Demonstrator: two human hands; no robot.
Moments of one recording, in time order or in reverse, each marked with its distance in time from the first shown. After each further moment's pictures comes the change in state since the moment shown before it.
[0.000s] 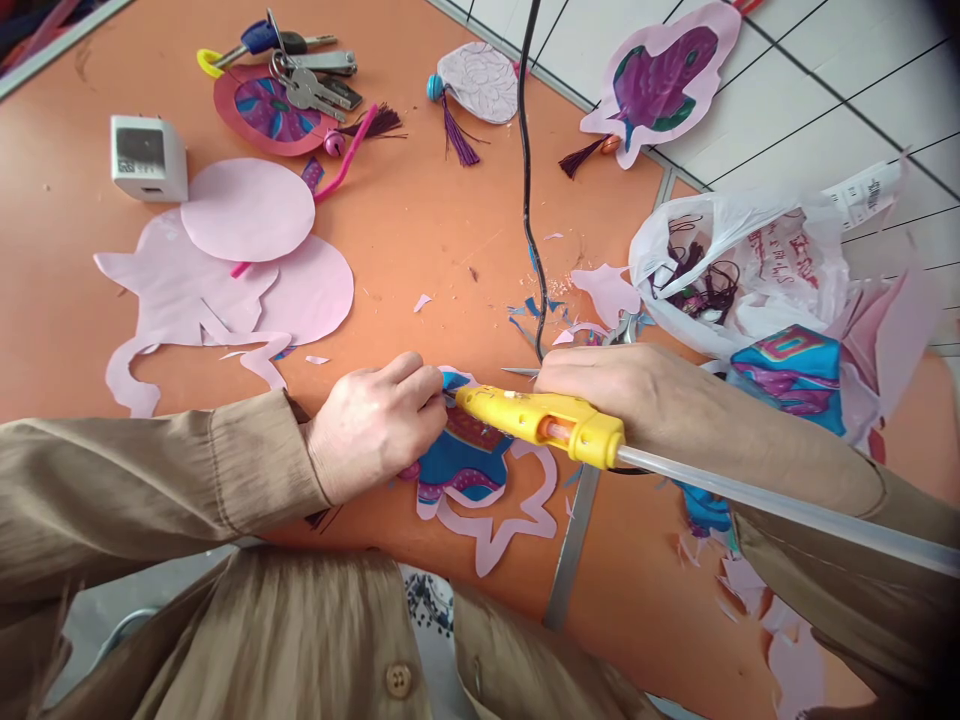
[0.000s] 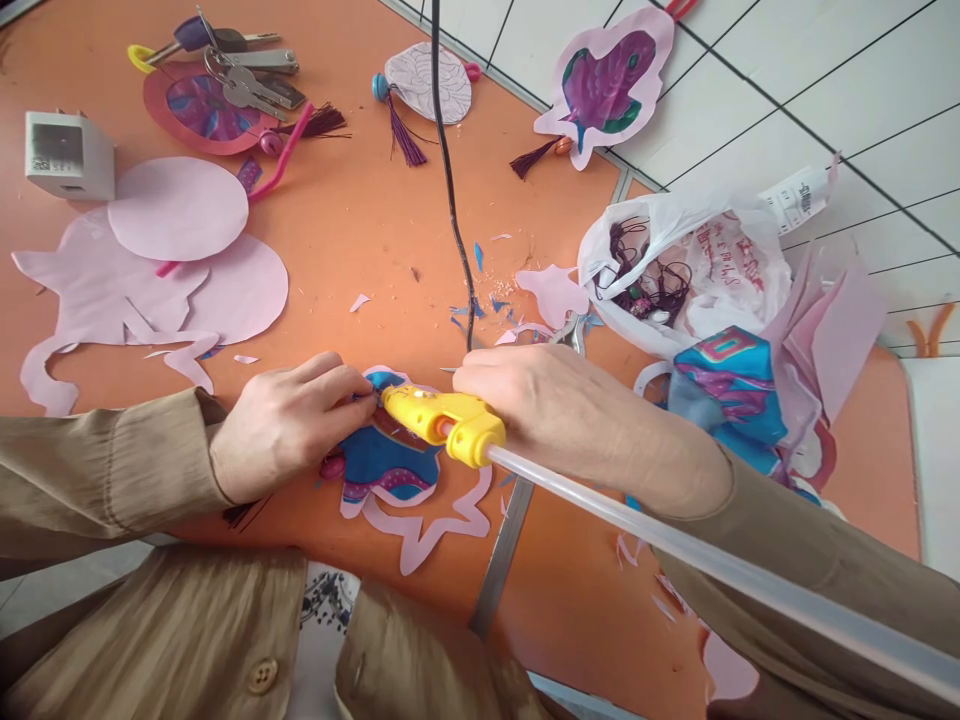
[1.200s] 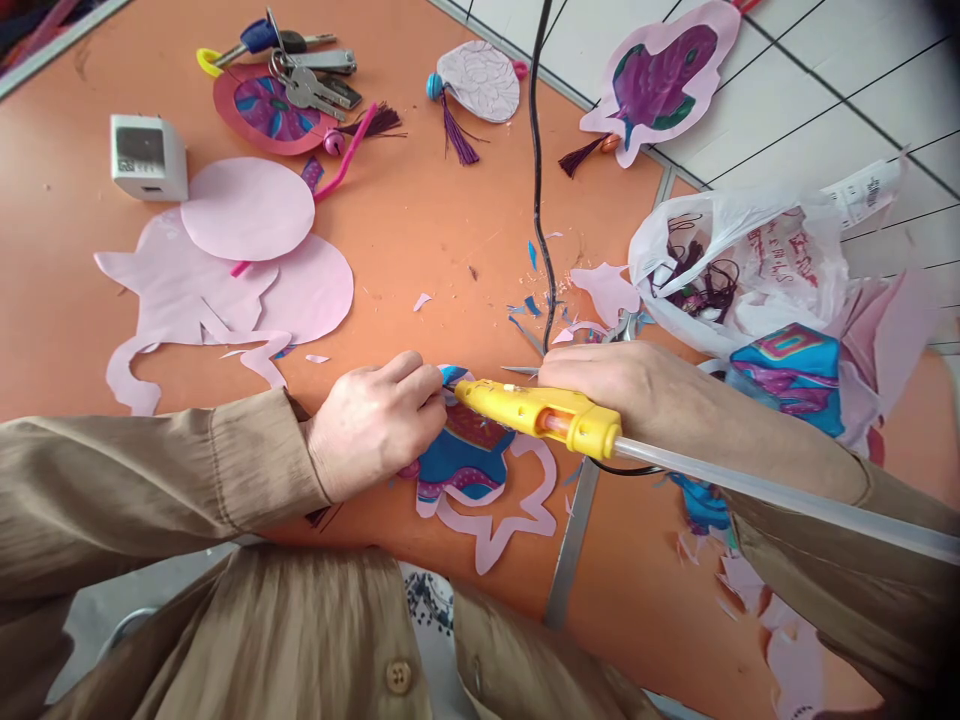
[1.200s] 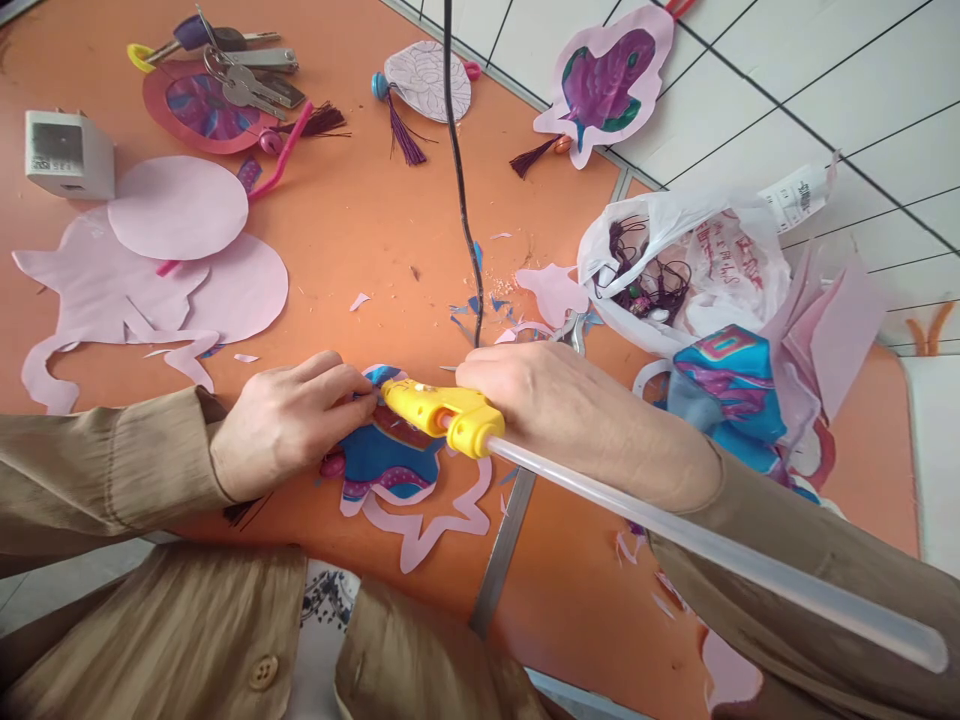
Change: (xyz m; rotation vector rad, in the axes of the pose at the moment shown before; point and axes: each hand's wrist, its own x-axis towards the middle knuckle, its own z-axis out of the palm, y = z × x) left_hand 0.001 0.001 0.001 0.013 0.016 0.000; right_hand -0.004 0.007 0.008 -0.002 0.043 -0.014
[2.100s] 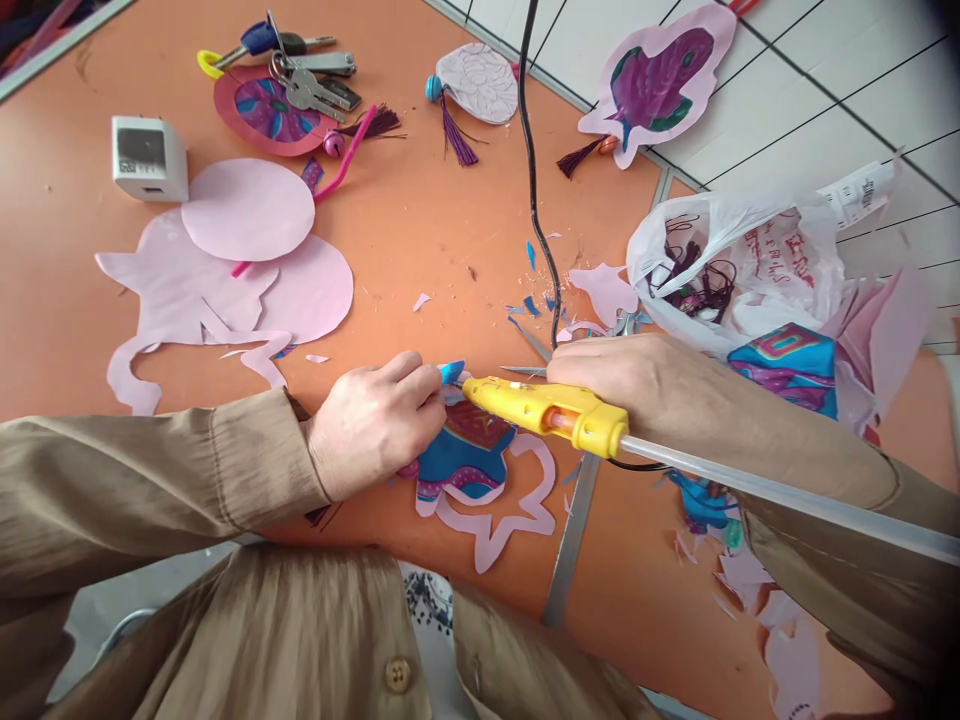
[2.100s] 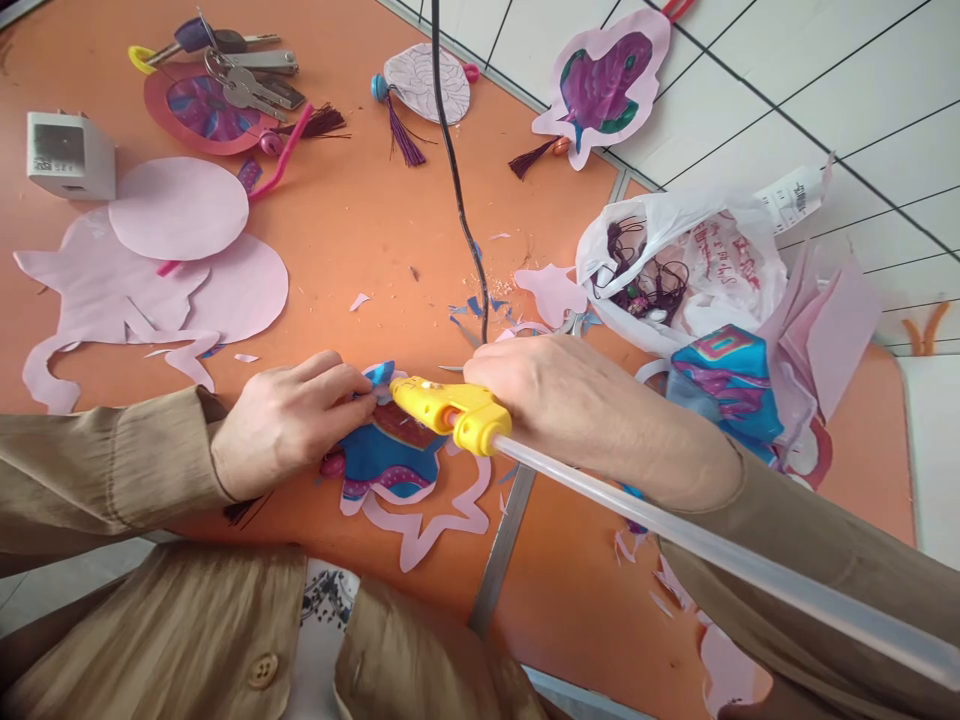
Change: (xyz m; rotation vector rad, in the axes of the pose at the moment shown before) left_hand 0.001 0.001 0.000 -0.002 0.008 0.001; right_hand 0.003 -0.003 -0.006 -0.105 0.019 -0.034
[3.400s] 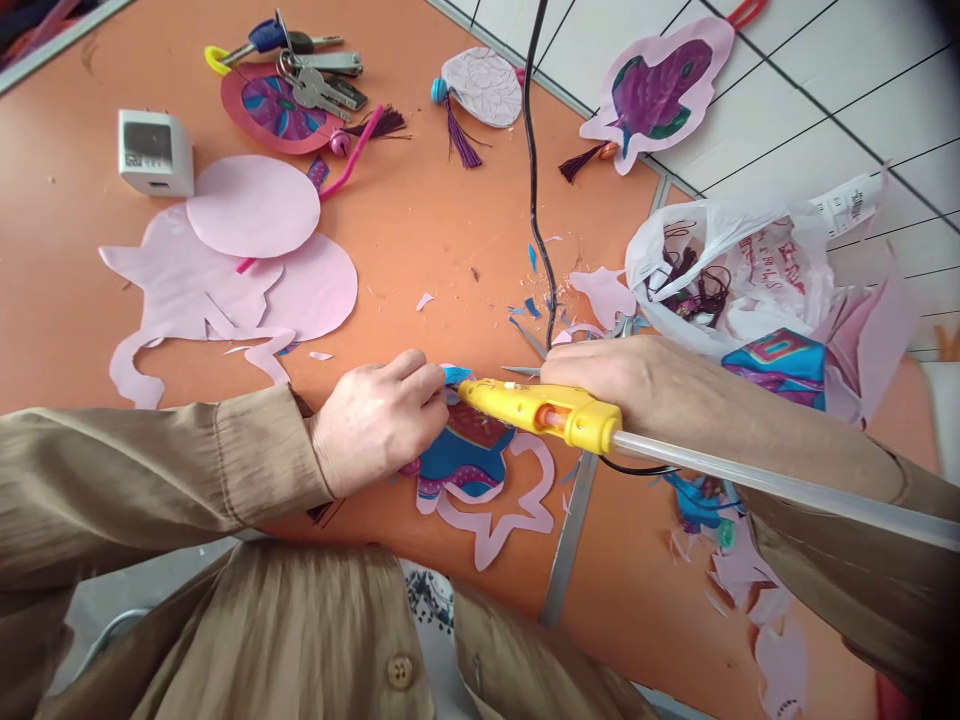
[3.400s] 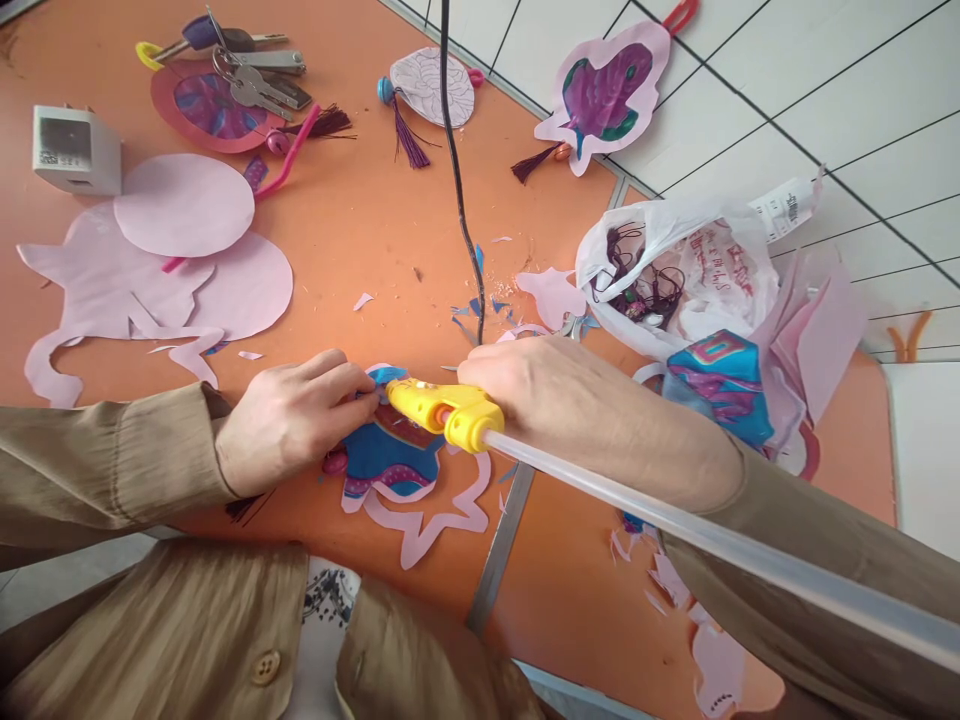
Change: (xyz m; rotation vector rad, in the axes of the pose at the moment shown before) left_hand 0.000 0.000 0.000 0.013 0.004 0.008; right_hand -0.002 -0.004 -0.008 -0.002 -0.131 0.099
